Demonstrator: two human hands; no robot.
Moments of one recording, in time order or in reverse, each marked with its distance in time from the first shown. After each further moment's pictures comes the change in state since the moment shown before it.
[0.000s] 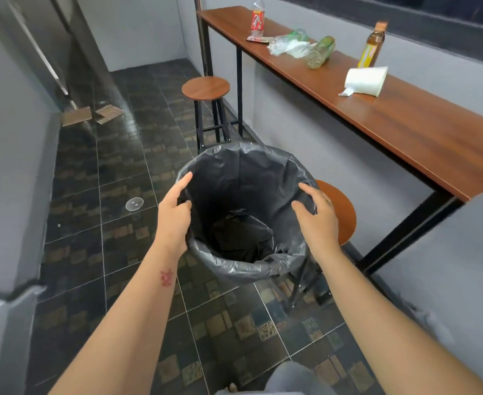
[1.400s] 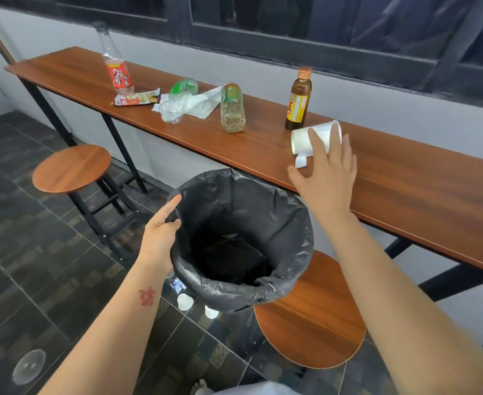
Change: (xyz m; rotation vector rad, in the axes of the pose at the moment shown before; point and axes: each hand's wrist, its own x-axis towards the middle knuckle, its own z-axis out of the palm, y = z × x) left_hand 0.358 0.092 0.203 0.050 -0.519 -0.174; right_hand 0.345 -0.067 -0.004 -0.827 0.663 -0.047
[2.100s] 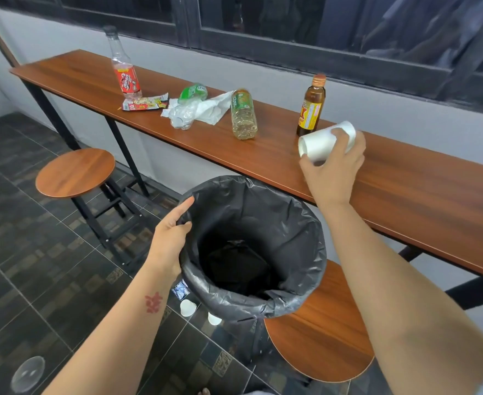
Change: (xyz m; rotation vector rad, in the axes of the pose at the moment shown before) left_hand 0.011 0.016 -0.004 -0.012 -0.069 -0.017; right_hand 0.036 -0.014 0.034 0.175 0.249 0.137
